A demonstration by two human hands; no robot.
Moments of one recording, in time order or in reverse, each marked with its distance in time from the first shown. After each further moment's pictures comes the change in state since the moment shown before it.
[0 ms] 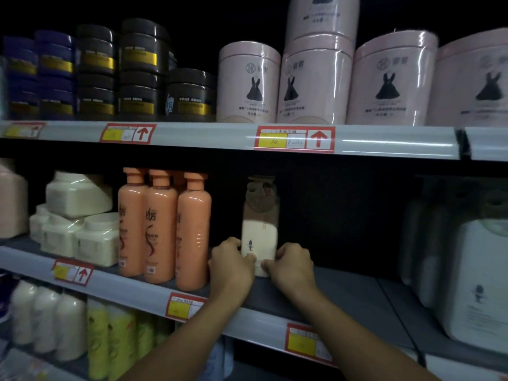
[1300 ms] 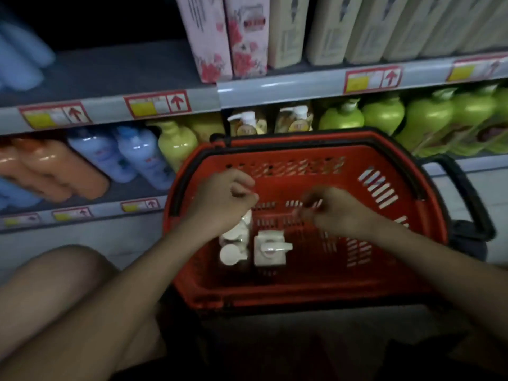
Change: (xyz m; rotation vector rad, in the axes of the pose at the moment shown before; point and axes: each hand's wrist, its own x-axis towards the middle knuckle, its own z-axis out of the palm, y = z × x) left_hand -0.450 -0.106 0.100 0.002 -1.095 -0.107; right_hand -0.439 0.405 -0.089 -0.097 -0.541 0.426
